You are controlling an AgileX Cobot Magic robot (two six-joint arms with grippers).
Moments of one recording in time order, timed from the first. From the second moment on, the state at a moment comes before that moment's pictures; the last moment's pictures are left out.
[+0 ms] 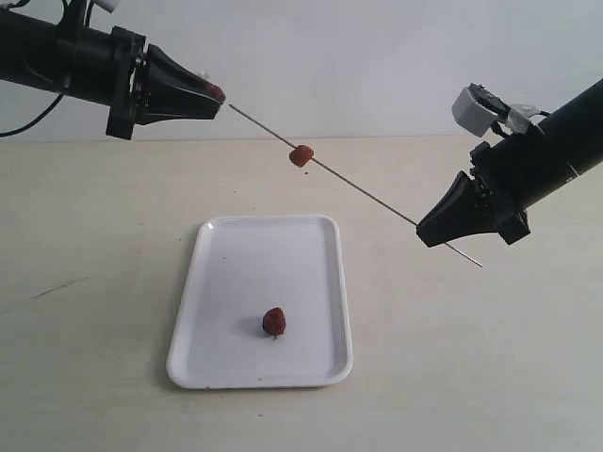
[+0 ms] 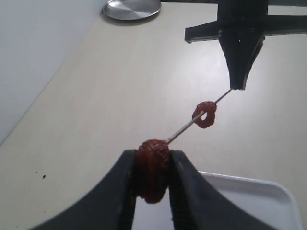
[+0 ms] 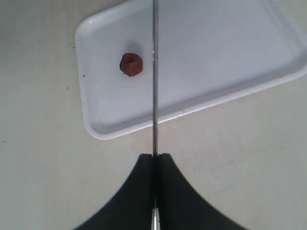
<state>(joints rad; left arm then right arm) -0.10 1.98 -1.53 -1.27 1.21 1.88 -0.15 1.92 -1.24 0.88 1.21 -1.66</state>
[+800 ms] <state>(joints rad) -0.15 1.98 -1.53 -1.29 1.21 1.88 -0.15 1.92 -1.24 0.90 1.21 -1.69</state>
